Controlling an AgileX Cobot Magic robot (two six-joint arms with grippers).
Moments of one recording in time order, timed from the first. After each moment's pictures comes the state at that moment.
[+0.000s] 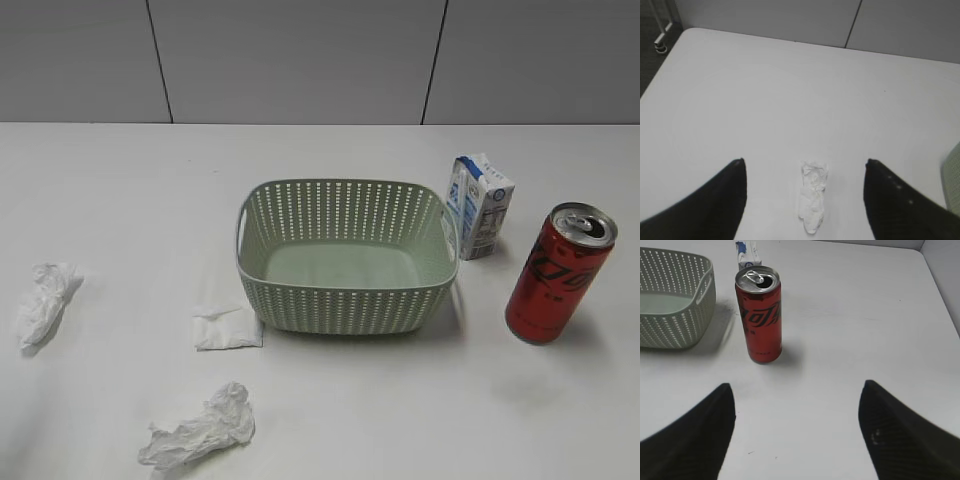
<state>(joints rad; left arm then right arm) 0.01 0.75 -0.73 -0.15 0.66 0.03 0.07 0.00 -0.41 0.08 0.94 -0.05</state>
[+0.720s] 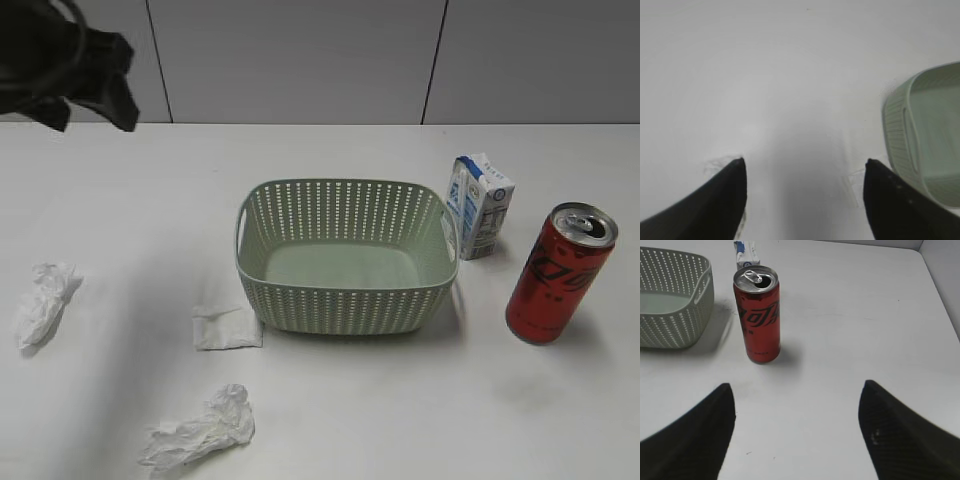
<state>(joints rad) -0.32 1.54 -1.30 -0.16 0.93 0.00 0.07 0.00 -0.41 0.08 0.94 -0.05</state>
